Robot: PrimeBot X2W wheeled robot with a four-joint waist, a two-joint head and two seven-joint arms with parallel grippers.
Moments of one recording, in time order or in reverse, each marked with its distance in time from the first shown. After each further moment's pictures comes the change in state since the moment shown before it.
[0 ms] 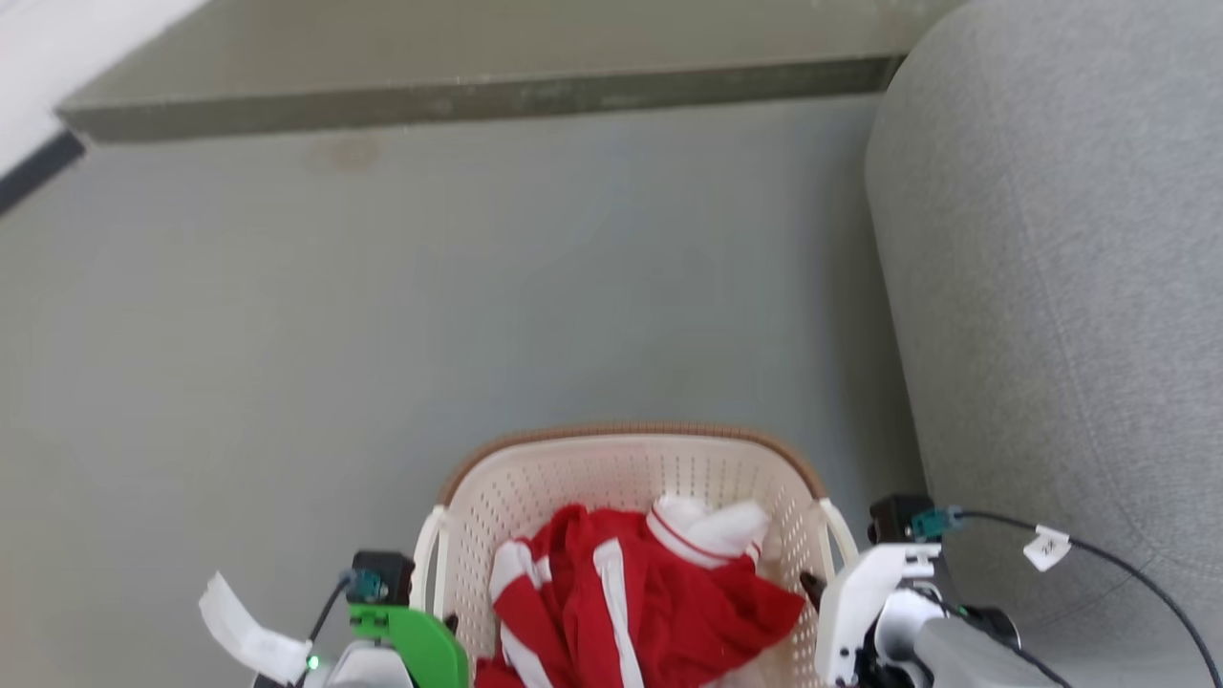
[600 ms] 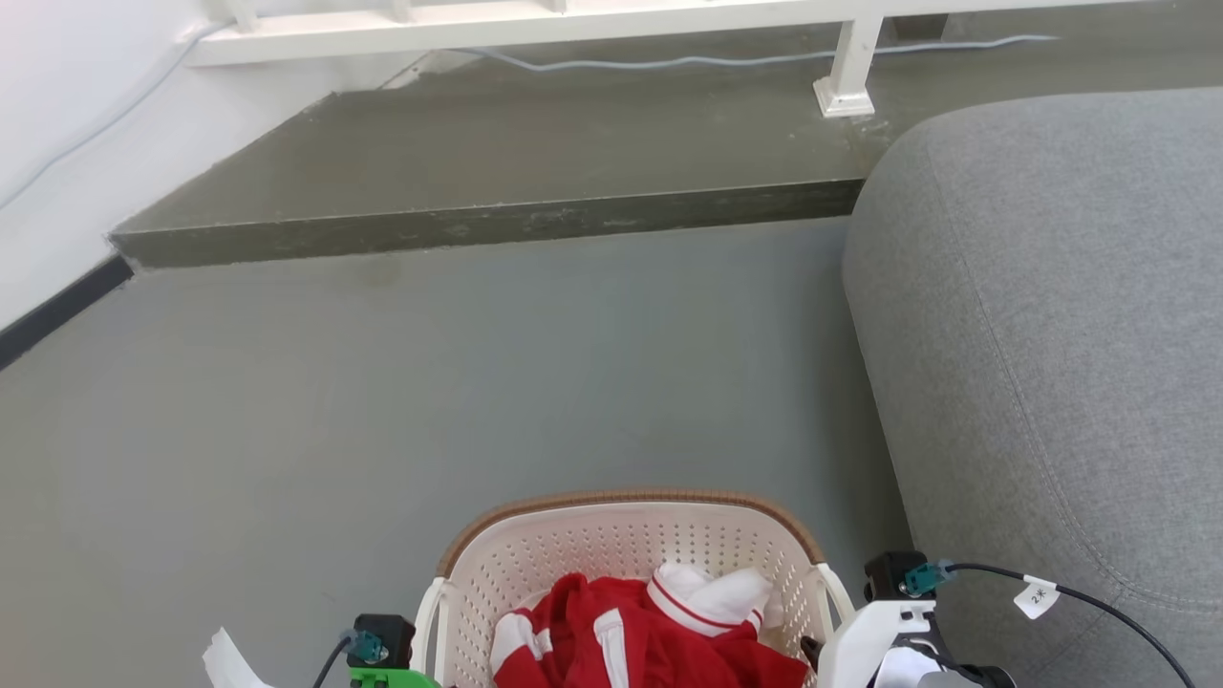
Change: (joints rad) left arm 0.099 0.015 -0.042 -0.021 -0.053 -0.004 0.027; right arm 0.087 -0.006 0.072 -0.026 0.055 -0.026 0.020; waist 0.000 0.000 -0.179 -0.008
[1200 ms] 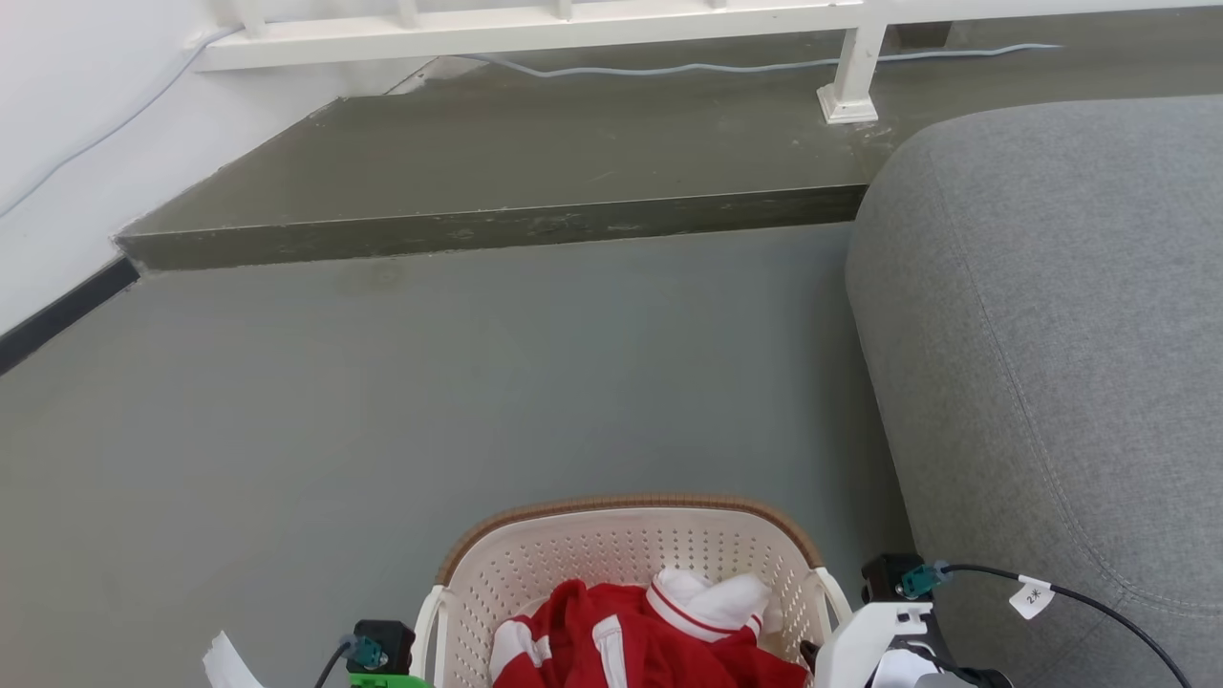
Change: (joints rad) left arm 0.014 0.010 -0.027 -0.019 -0.029 0.002 0.016; right arm 0.000 -0.006 0.046 -0.016 0.044 -0.033 0.012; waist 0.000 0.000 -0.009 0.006
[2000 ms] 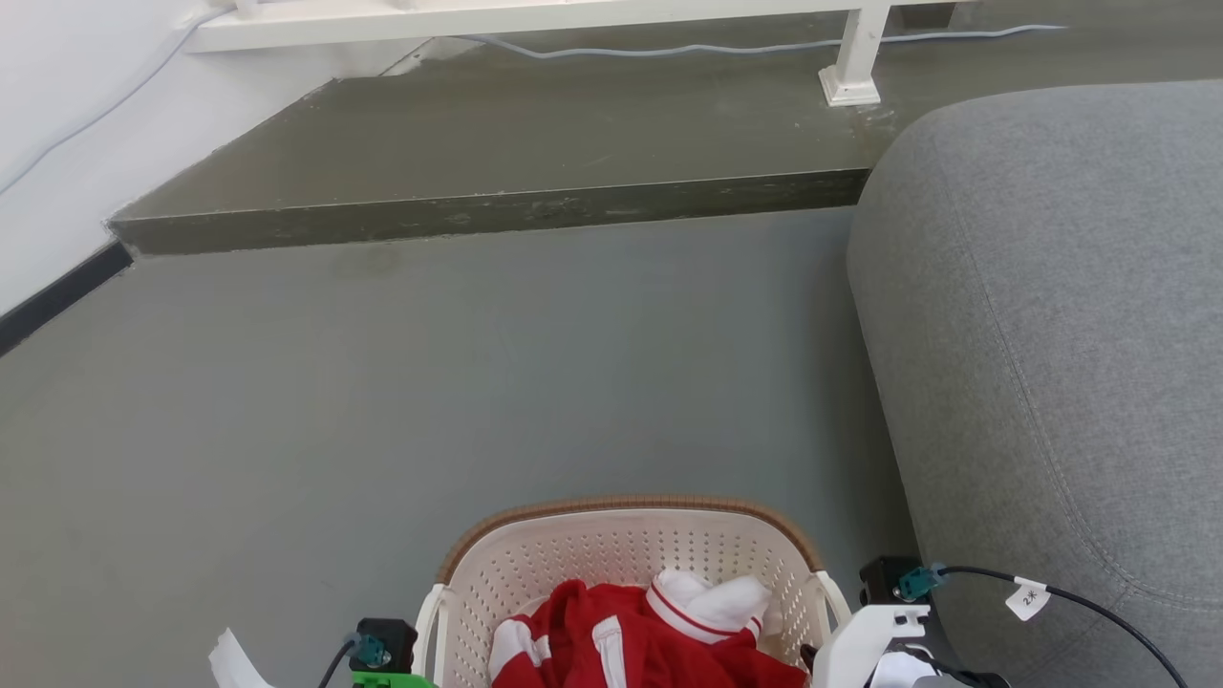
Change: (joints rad) left arm 0.001 0.005 -0.028 -0.016 -0.015 0.022 0.004; right arm -0.001 -0.004 0.040 -0.006 0.040 -0.024 0.000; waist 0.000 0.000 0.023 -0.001
